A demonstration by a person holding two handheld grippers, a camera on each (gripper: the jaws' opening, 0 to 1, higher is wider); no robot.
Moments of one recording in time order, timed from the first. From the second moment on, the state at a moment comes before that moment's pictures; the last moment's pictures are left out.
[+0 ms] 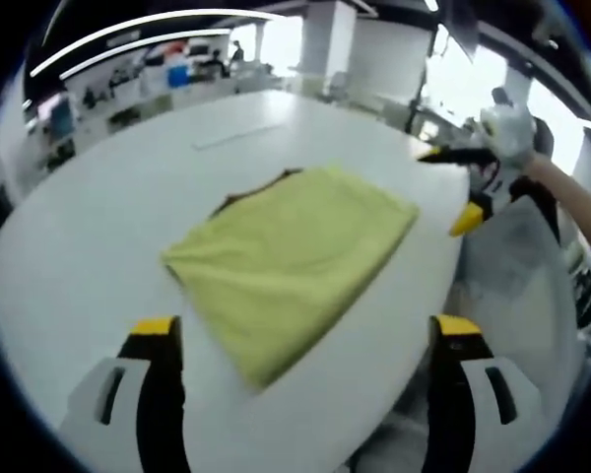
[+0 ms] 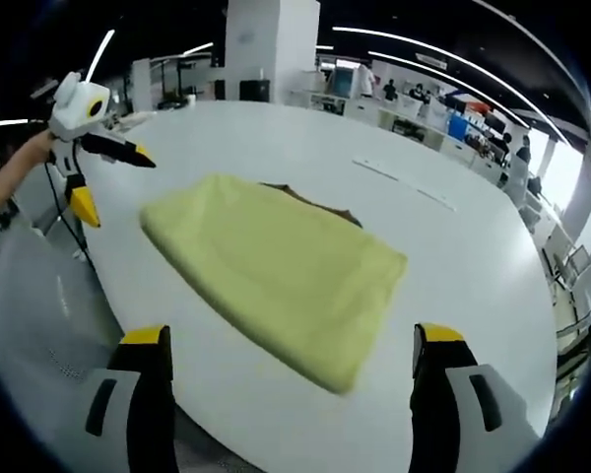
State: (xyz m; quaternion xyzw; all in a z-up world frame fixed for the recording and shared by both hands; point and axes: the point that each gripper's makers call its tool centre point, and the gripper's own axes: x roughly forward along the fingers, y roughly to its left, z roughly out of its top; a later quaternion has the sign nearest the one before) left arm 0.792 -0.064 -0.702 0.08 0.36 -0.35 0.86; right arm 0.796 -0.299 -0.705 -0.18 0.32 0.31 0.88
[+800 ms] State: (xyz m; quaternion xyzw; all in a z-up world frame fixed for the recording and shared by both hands) left arm 0.781 -0.062 -0.691 0.05 0.35 -0.26 0.90; right arm 0.802 -0.324 -0.708 -0.12 0.31 0.35 0.87
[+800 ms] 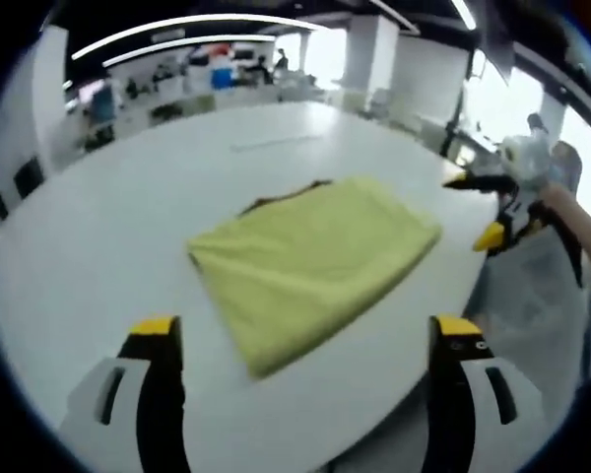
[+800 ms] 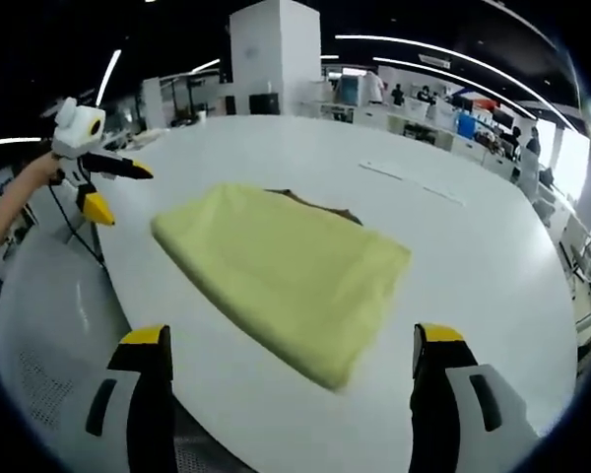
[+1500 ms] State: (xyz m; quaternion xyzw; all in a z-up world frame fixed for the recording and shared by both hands) left arm 0.771 -0.082 -0.683 0.08 0.35 -0.24 0.90; right arm 0.796 -0.325 -0.703 -0.15 0.29 0.40 0.86
